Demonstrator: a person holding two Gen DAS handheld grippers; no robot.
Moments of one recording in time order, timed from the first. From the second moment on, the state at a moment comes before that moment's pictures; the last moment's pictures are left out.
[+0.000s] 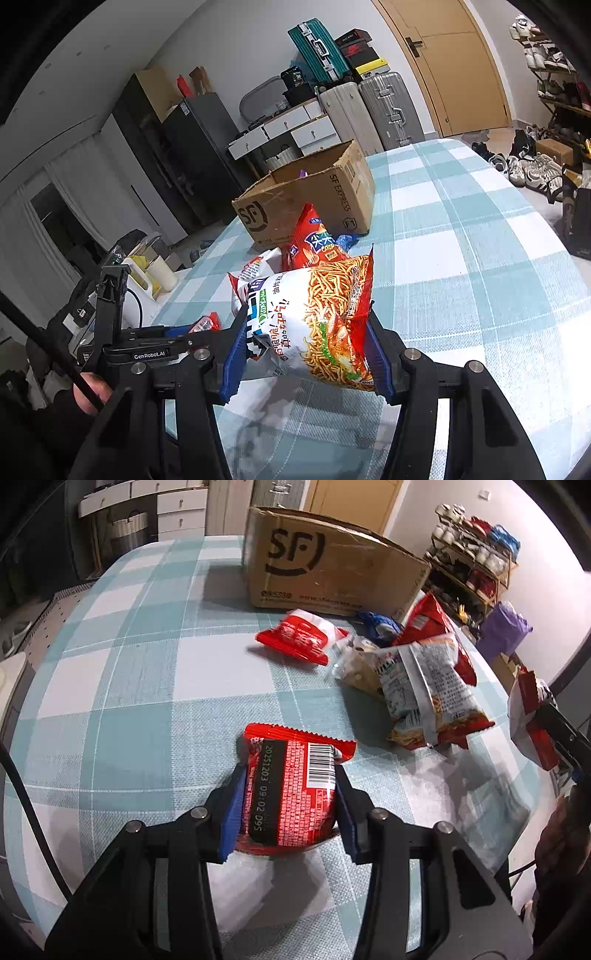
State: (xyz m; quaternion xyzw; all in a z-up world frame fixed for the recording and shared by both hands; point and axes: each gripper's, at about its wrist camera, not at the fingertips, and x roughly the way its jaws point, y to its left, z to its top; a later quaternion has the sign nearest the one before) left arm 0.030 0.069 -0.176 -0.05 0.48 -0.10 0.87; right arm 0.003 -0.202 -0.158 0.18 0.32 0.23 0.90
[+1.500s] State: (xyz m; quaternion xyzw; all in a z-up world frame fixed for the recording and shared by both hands) left arm 0.184 0.041 0.013 -0.03 0.38 -0.16 0.91; right arm 0.167 -0.176 -0.027 0.20 0.27 0.27 0.90
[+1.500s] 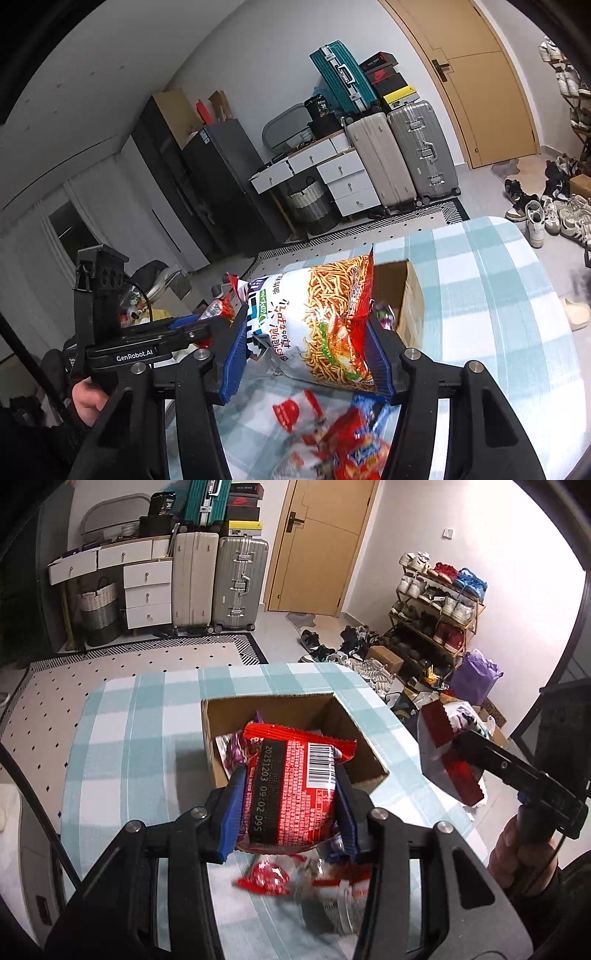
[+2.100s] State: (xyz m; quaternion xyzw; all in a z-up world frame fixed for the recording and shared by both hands) left arm 0.293 0.027 0.028 -0.04 0.40 -0.14 0.90; right arm 0.275 -0.140 0.002 0.18 0.29 0.28 0.90
